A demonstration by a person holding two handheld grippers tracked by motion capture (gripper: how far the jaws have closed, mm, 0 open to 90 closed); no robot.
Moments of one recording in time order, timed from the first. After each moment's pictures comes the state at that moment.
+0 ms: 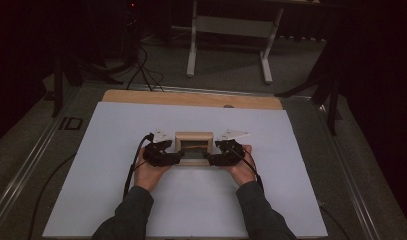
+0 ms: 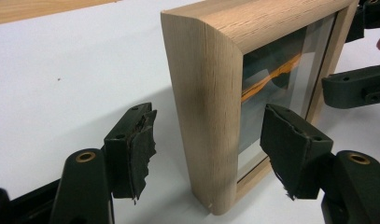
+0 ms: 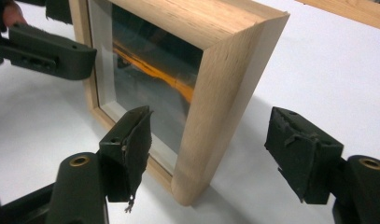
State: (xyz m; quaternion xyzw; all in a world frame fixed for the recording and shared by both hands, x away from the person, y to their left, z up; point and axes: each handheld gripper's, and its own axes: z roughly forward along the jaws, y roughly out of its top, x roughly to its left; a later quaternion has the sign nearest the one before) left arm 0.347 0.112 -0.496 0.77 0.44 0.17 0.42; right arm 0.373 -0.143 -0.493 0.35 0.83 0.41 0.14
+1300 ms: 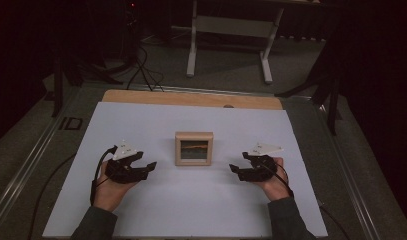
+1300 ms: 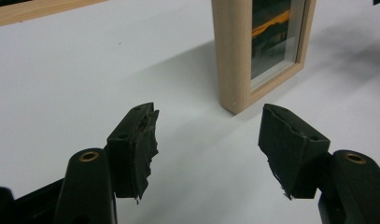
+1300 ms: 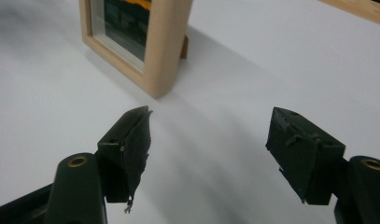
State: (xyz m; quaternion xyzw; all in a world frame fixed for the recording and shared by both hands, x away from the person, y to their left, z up) left arm 0.279 0.193 -0.477 0.78 0.43 0.18 0.42; right arm 0.326 -0.227 -0.481 0.34 0.84 0.39 0.16
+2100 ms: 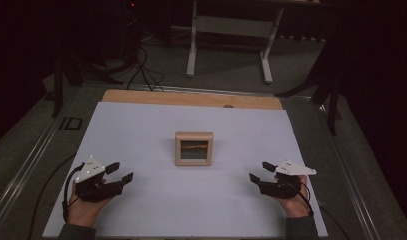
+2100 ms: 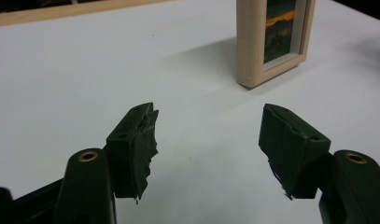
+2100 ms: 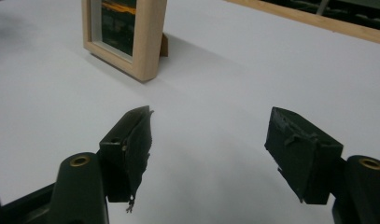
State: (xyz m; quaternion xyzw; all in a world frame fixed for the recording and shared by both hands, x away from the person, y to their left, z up) left arm 0.229 0.248 -0.488 0.74 0.44 0.21 0.46; right arm 0.282 -0.286 -0.490 0.36 0.79 0.46 0.19
